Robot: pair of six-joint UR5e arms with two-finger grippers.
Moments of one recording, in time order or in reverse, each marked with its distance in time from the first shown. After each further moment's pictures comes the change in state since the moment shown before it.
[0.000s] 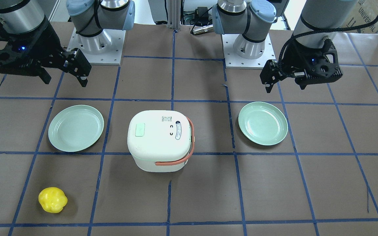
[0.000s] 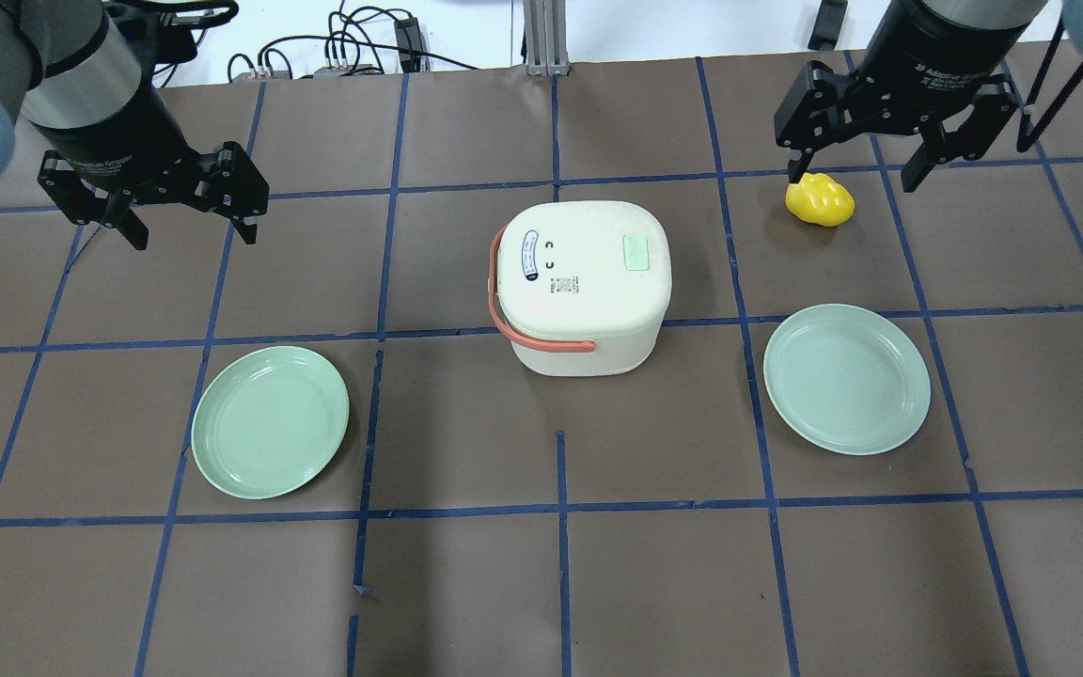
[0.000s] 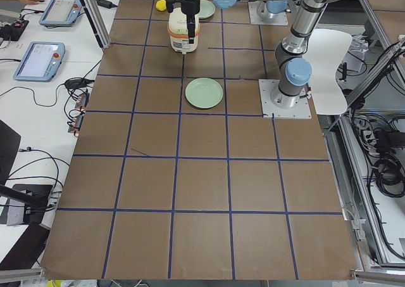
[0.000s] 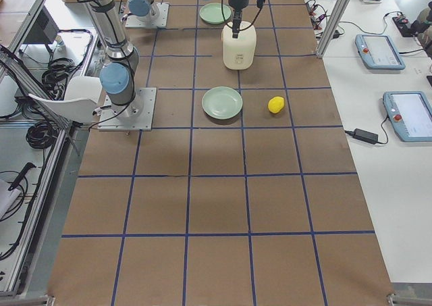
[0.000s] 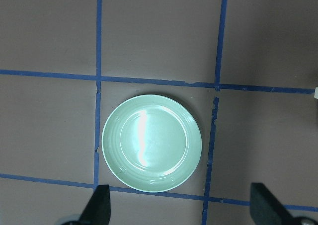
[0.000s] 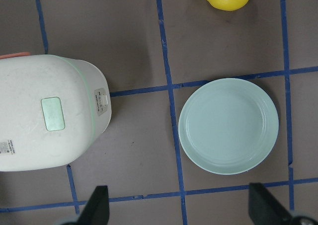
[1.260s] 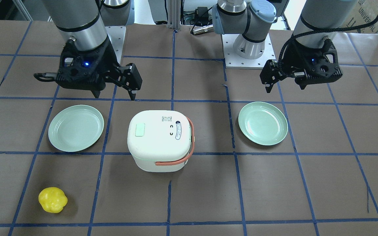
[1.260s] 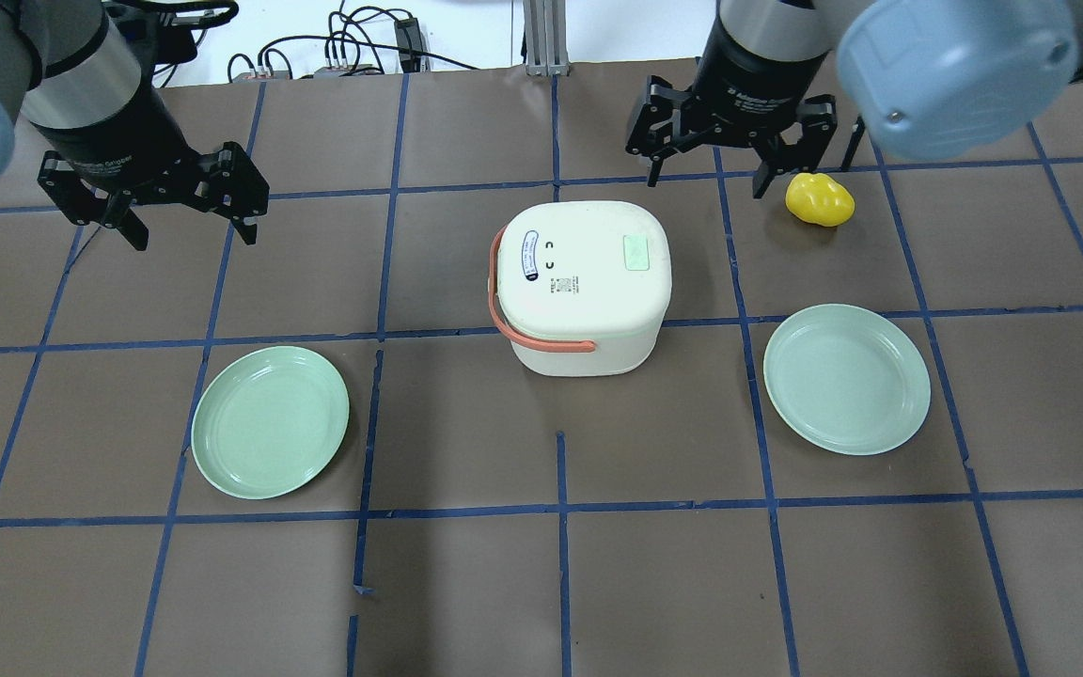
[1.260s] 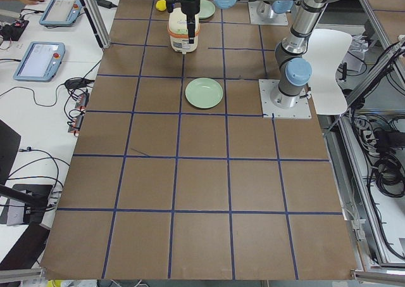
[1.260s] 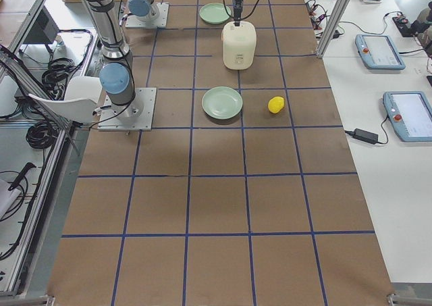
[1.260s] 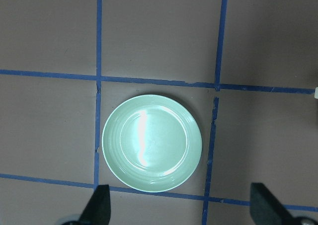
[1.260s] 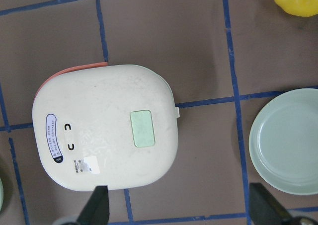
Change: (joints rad) left arm 0.000 0.000 0.000 -0.001 -0.001 0.000; right arm 0.211 0.104 -0.011 -0.168 0.031 0.215
